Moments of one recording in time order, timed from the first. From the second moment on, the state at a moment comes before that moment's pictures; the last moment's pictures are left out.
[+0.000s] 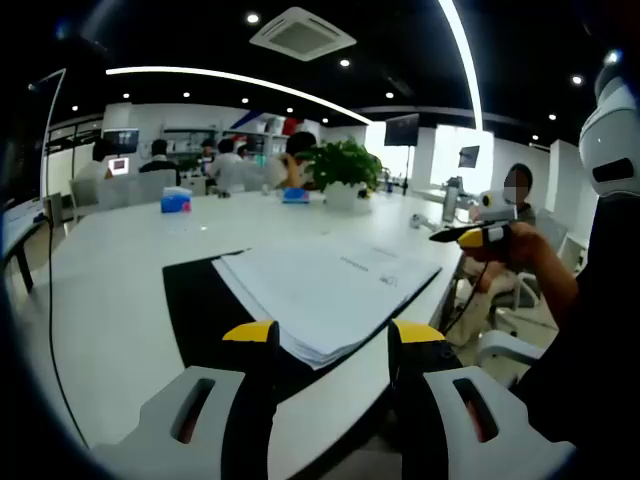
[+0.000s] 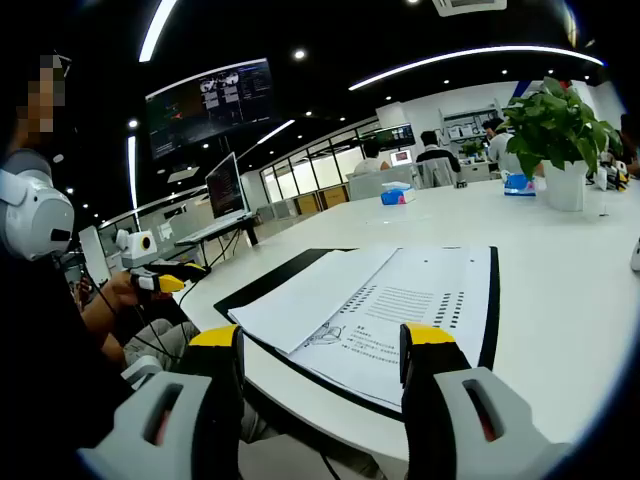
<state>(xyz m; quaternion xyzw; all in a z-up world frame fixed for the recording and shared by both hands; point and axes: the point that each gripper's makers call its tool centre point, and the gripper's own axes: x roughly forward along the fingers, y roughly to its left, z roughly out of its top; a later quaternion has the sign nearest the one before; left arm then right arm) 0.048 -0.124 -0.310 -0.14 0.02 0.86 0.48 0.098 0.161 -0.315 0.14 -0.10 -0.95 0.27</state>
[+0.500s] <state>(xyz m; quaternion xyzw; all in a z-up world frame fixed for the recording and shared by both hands) 0.043 -0.124 -0.315 -0.15 0.01 0.87 0.47 0.098 0.165 -0.320 0.14 -0.11 -0.95 0.26</state>
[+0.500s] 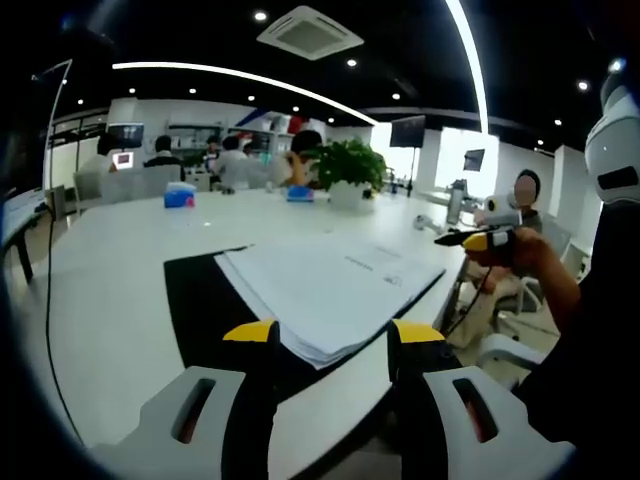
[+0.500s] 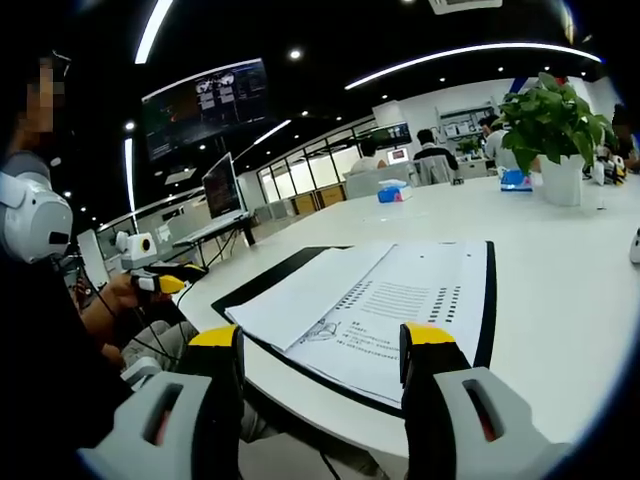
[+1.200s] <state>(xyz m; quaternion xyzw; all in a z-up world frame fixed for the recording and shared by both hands) 0.046 -0.131 -0.323 -0.15 0.00 0.87 0.47 0.097 0.164 -0.322 0.15 -0.11 -0.95 0.26</state>
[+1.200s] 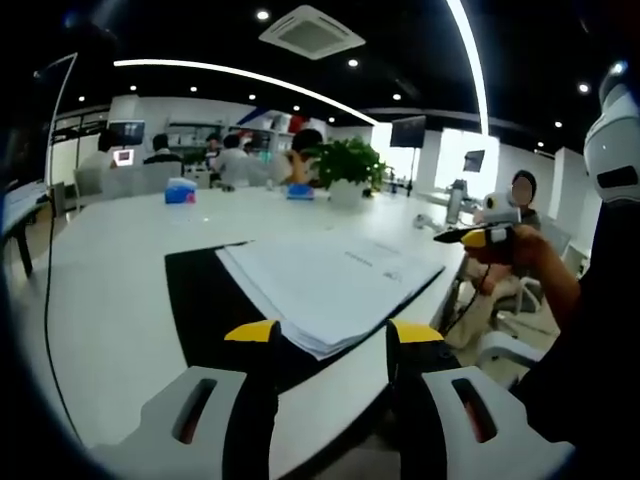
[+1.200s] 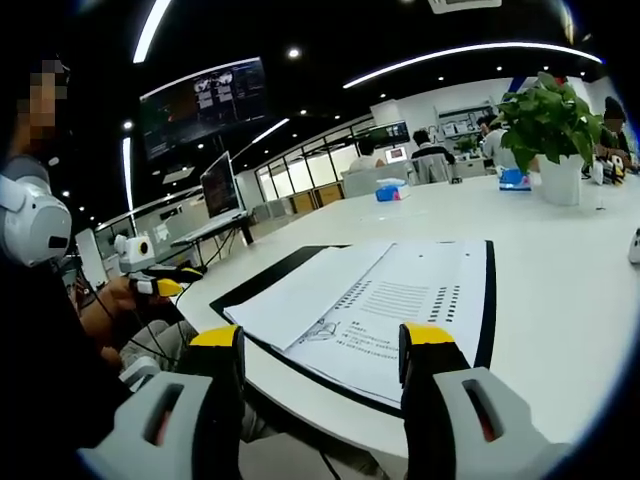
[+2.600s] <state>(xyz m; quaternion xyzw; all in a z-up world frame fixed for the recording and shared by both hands) 0.049 -0.115 -0.322 -0.15 0.01 0.86 0.48 0.096 0.170 -0.327 0.14 -0.12 -0.95 0.25</state>
